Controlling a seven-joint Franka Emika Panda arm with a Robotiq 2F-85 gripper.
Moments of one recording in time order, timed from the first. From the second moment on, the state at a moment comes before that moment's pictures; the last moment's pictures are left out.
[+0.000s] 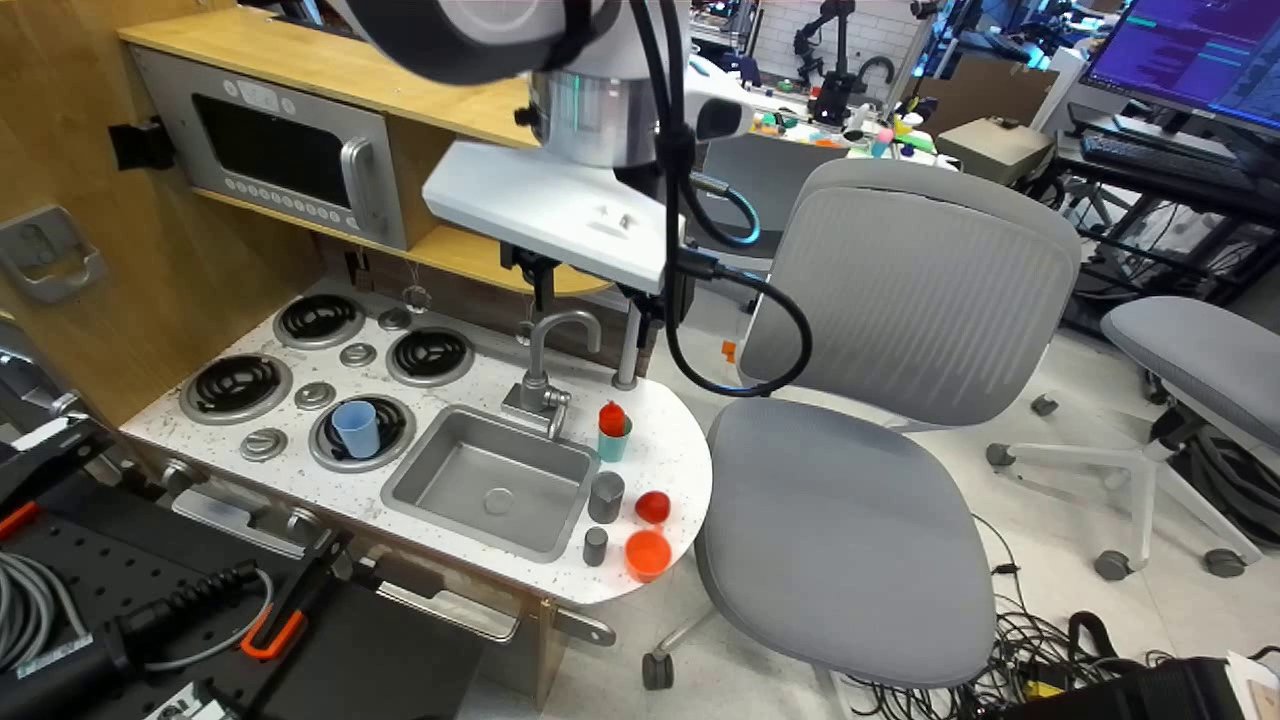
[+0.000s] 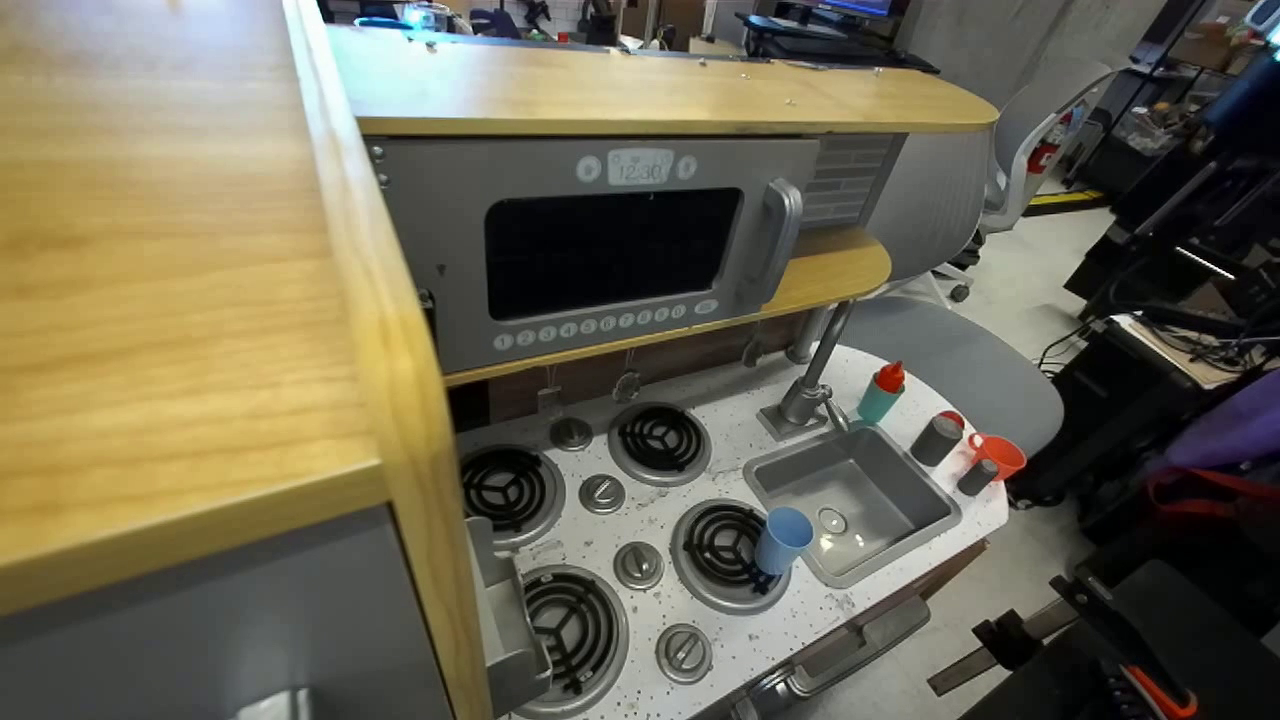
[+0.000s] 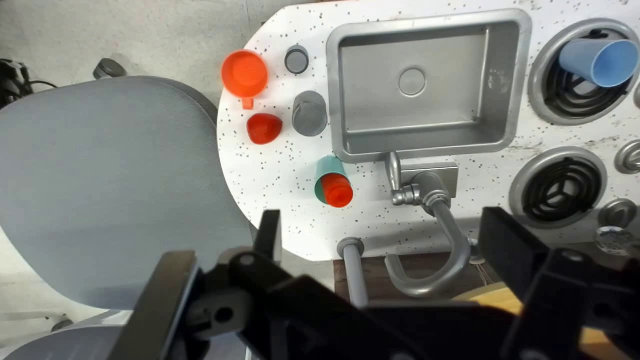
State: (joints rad) arm -0.24 0.25 -0.24 -2.08 0.13 2.43 -0.54
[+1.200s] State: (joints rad) arm -0.37 0.64 -0.12 -1.88 0.10 2.60 -0.54
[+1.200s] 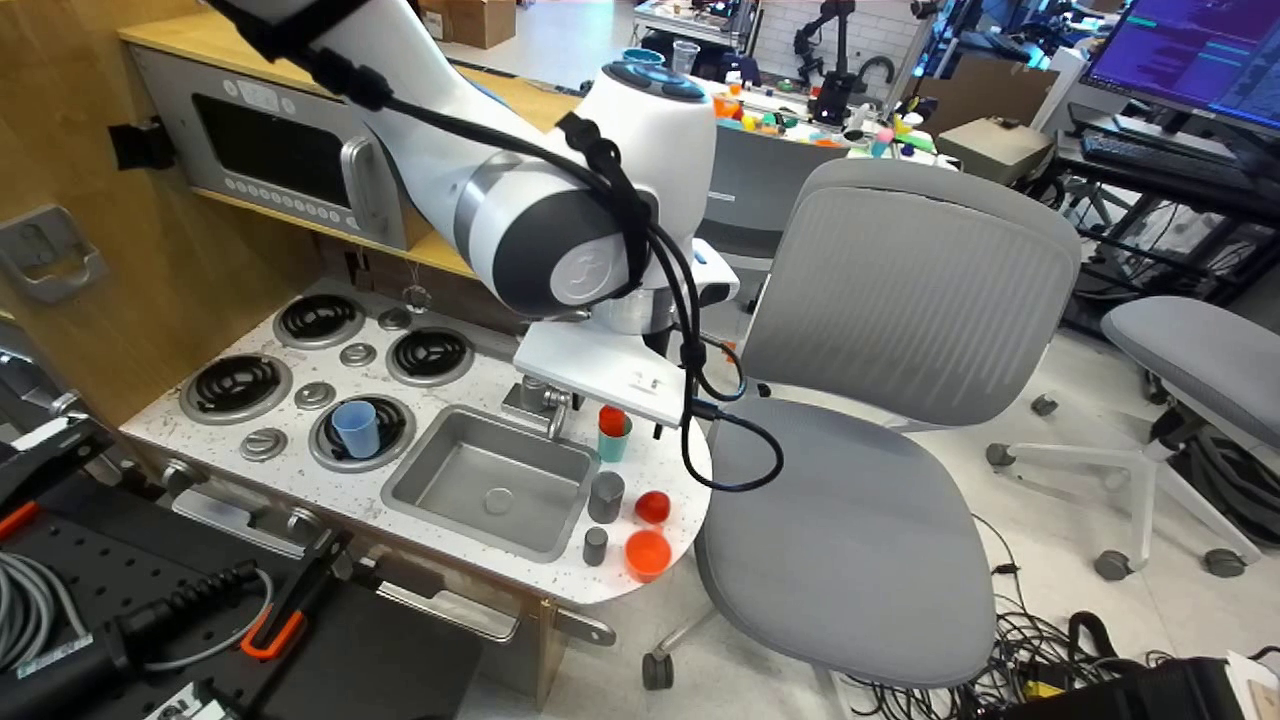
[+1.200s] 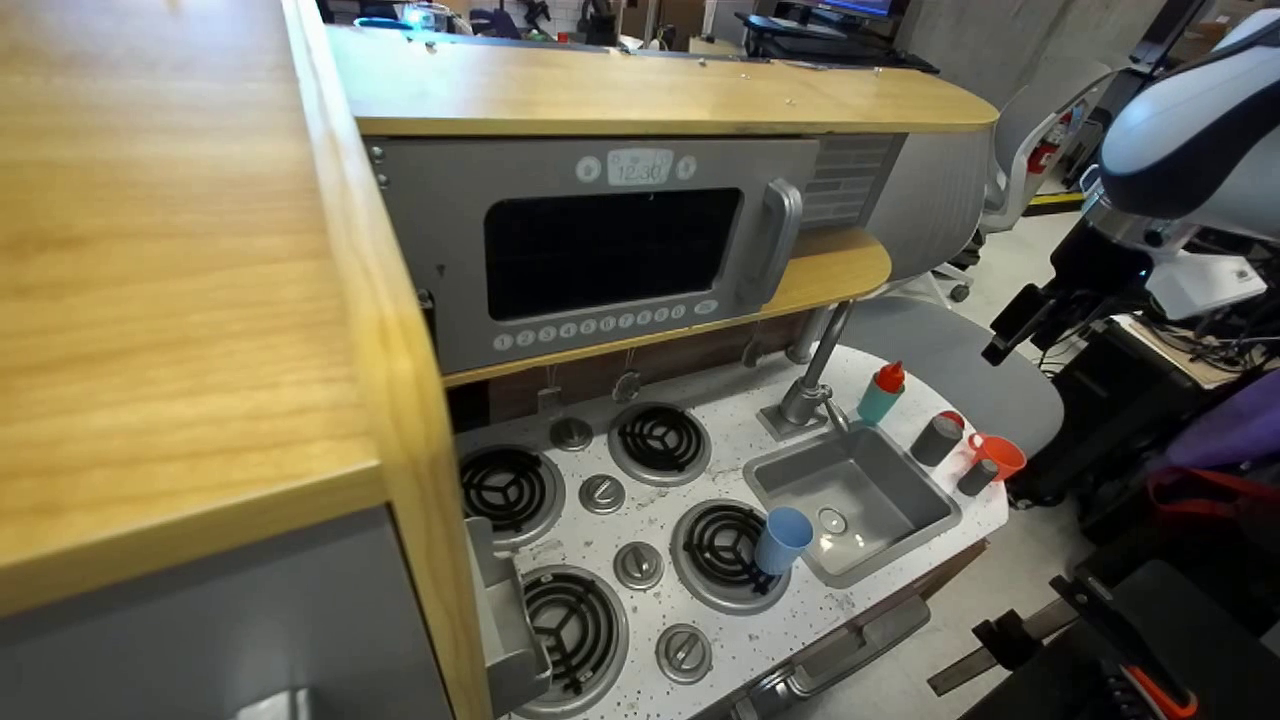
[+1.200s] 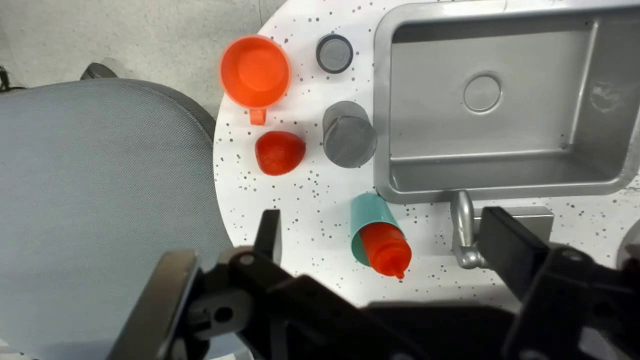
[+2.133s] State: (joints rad) arm -0.38 0.87 -0.13 -1.74 -0.02 2.60 -0.46
